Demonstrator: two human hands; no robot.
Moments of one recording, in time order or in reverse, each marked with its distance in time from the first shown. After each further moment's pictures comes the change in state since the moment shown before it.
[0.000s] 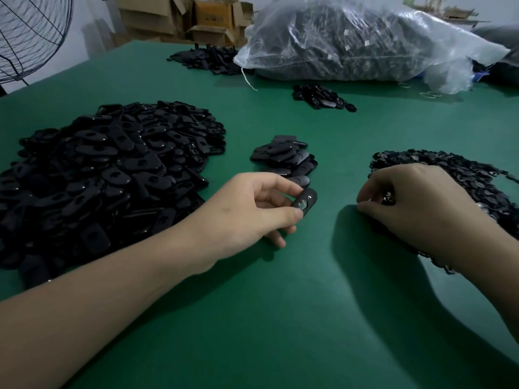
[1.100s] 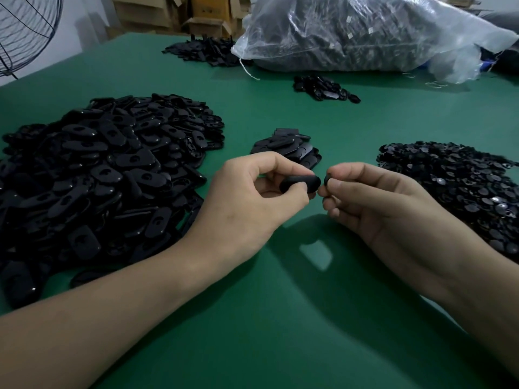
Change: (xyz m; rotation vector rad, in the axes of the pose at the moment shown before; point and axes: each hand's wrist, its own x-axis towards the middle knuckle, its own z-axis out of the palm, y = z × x) left_hand 0.004 -0.003 0.014 0.043 0.252 0.315; right_hand -0.016 -0.043 0.028 1.656 -0.185 0.201
